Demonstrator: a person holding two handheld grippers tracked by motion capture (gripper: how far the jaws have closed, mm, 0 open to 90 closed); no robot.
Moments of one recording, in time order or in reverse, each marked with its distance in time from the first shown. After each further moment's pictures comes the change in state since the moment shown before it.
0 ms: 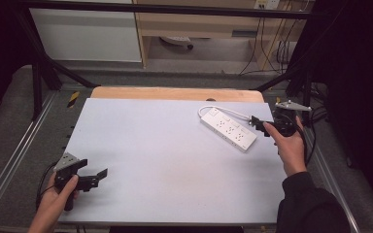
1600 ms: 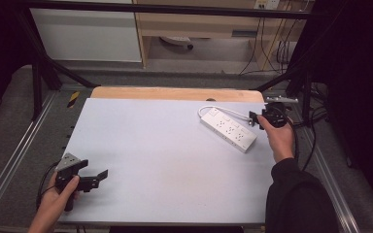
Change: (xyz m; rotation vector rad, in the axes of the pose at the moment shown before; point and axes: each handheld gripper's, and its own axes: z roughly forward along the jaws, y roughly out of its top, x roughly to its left) left arm 0.000 -0.001 0.002 0.021 -0.003 0.015; right arm -0.013 0.002 0.054 0.105 -0.012 0.040
